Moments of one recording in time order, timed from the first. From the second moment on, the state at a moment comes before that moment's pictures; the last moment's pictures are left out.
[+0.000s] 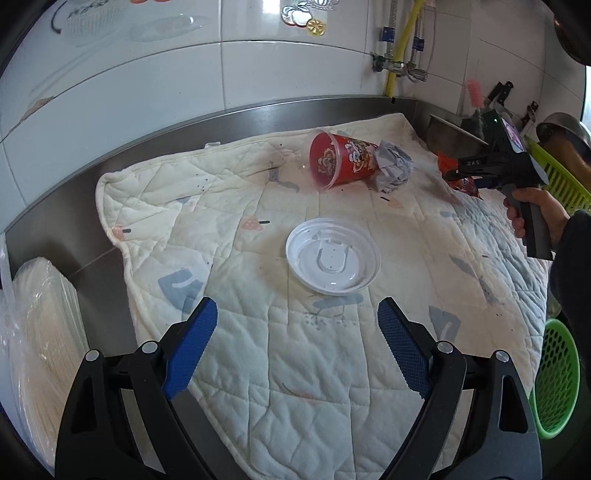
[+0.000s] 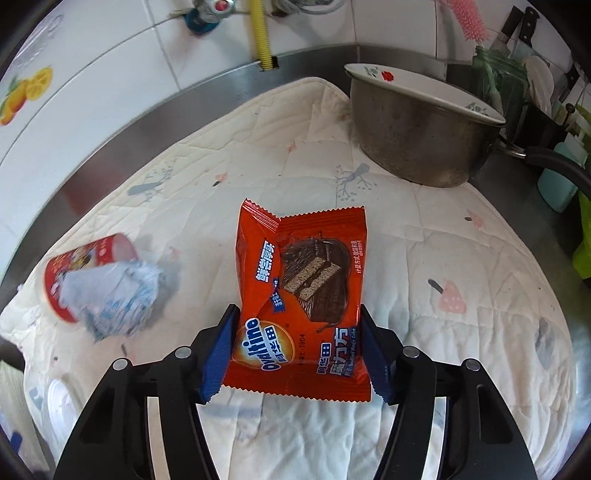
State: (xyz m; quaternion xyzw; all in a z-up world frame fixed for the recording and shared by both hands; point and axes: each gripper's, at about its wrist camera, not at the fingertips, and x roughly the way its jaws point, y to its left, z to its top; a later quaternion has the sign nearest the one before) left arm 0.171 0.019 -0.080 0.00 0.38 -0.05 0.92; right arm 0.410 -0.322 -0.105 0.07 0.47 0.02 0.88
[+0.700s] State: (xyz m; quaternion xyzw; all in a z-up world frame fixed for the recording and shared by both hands) left arm 0.274 -0.030 -0.127 0.08 0.44 -0.09 0.89; right arm 0.225 -0.320 -0.045 0.00 0.43 0.11 0.90
